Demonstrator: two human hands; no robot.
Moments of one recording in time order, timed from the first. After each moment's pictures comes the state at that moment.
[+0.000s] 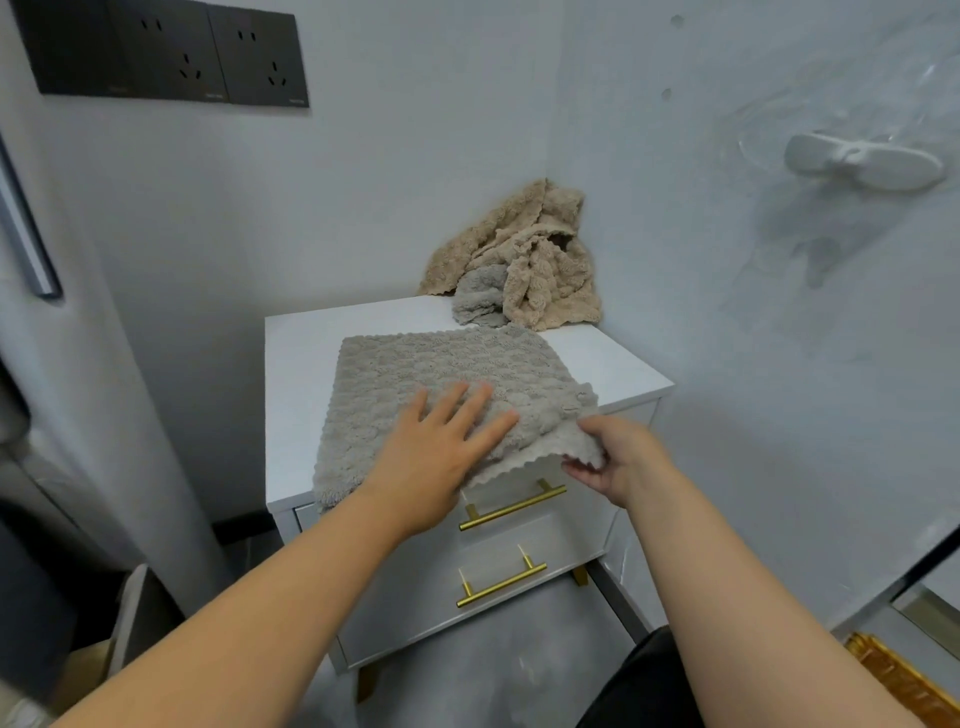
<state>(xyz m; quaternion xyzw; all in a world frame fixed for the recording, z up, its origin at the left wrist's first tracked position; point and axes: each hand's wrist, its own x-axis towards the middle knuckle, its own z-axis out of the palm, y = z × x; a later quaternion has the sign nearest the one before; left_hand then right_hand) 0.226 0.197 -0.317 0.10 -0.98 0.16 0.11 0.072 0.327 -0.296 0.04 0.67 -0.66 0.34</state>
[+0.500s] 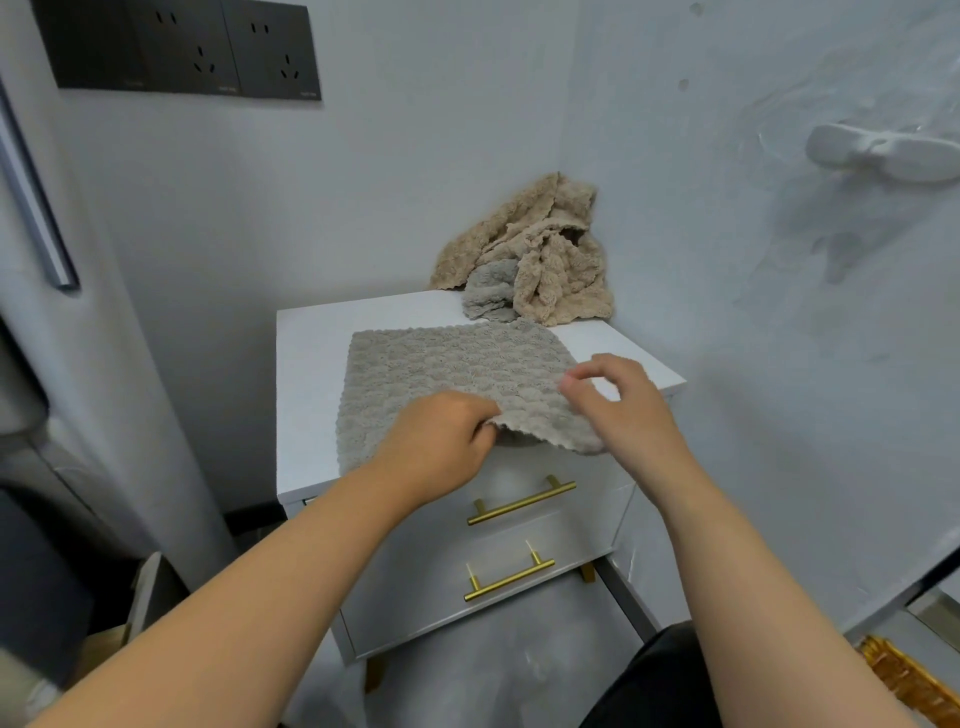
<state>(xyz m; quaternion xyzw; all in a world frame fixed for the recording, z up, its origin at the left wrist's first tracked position) 0.222 0.202 -0.290 0.14 -0.96 -0.10 0.21 0.098 0.345 -0.265 -0.37 0.76 -0.53 0.06</state>
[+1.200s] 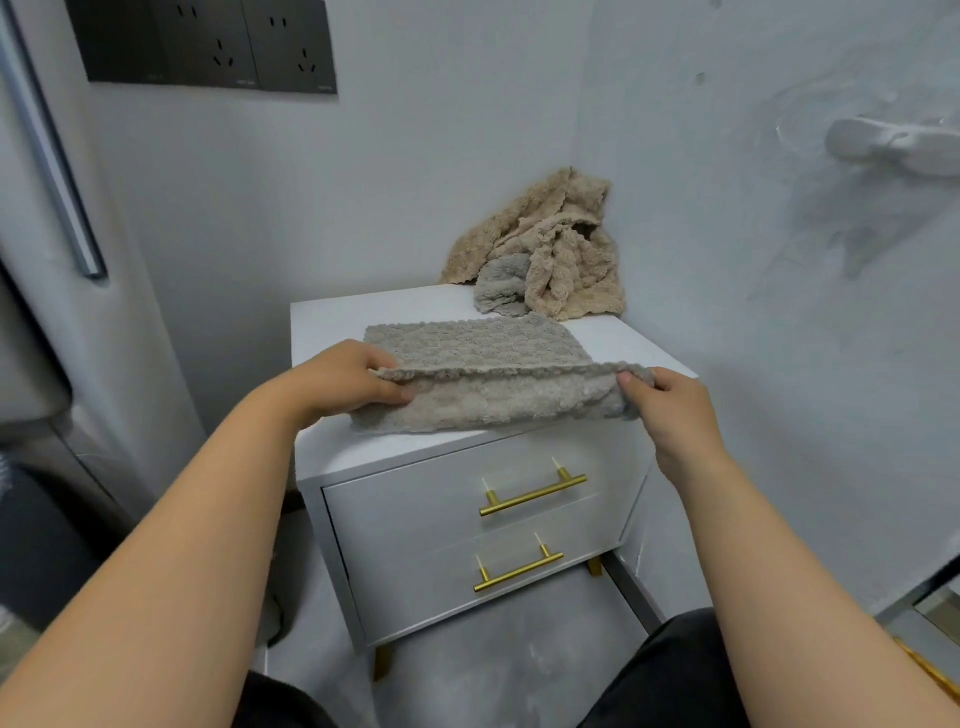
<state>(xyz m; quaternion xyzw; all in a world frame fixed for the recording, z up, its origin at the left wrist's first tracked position) 0.275 0.128 -0.246 0.31 -0.85 -0.42 0.09 0.062 0.341 -0.287 -0.20 0.74 -0.63 0.08</state>
